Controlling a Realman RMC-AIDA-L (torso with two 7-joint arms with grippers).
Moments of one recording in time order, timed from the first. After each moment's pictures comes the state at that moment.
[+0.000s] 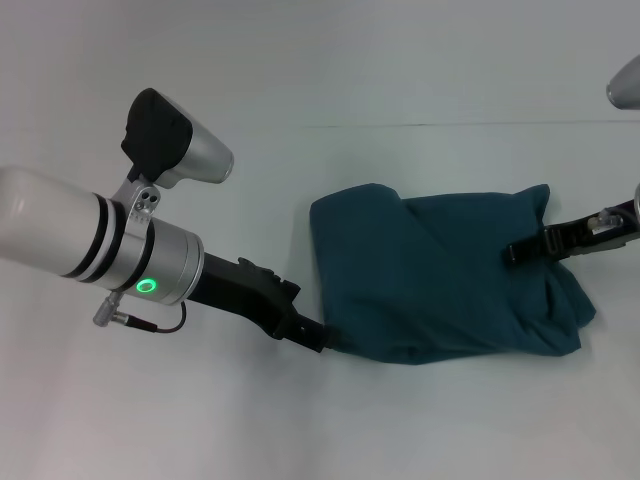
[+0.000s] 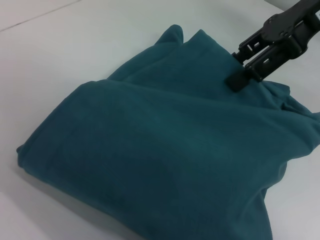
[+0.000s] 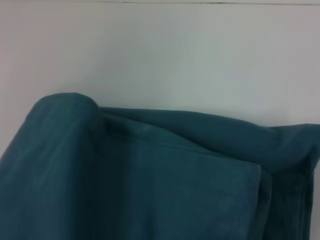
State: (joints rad) left arm -0.67 -2.15 1.15 0.93 2.31 1.32 -2.08; right arm 0.75 2.08 -0.84 -0.90 -2.72 -1.25 2.57
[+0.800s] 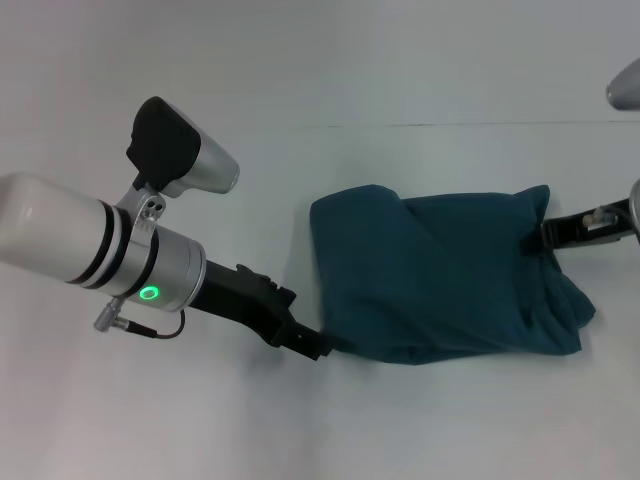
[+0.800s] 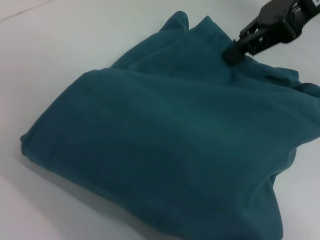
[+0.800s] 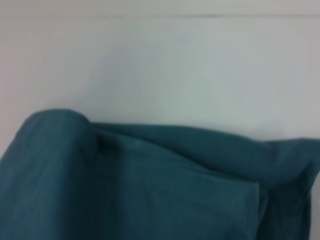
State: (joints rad) left arm -0.67 -2.16 1.16 0.93 2.35 1.31 -2.08; right arm 0.74 2.08 -0.83 -0.86 -2.68 -1.17 2.54
